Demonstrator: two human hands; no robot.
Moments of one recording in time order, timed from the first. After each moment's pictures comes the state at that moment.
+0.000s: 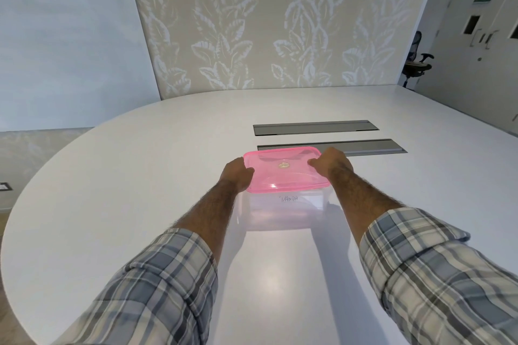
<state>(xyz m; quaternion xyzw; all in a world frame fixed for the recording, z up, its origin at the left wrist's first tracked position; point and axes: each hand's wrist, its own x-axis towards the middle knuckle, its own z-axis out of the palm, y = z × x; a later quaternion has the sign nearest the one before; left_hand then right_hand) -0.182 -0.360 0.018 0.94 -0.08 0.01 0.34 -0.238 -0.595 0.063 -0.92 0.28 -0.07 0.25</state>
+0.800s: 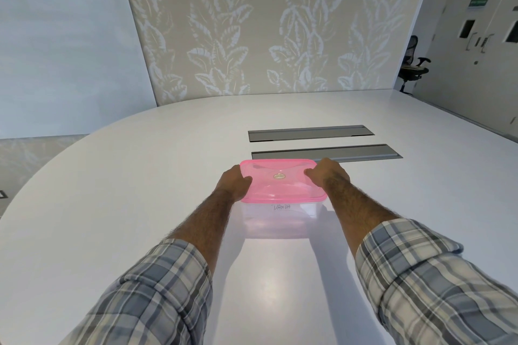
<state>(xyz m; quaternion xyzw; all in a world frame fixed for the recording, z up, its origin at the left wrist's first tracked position) -0.179 -0.373 0.011 0.94 -0.08 0.00 0.33 -0.238 -0.608 0.056 -0.93 0.28 -0.05 0.24</state>
